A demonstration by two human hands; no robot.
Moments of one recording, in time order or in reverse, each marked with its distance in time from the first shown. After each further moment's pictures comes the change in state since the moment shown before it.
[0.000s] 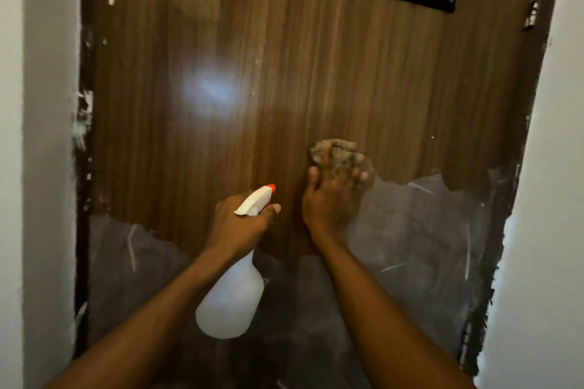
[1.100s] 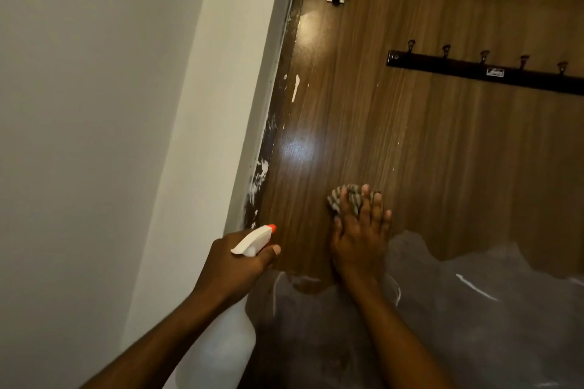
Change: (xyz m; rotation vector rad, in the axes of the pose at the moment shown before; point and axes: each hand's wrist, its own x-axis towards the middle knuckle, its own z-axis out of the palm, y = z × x) left_hand -0.032 -0.025 -0.213 0.141 0.326 0.000; right_hand -0.037 -0.175 0.035 0.044 -0.102 -0.348
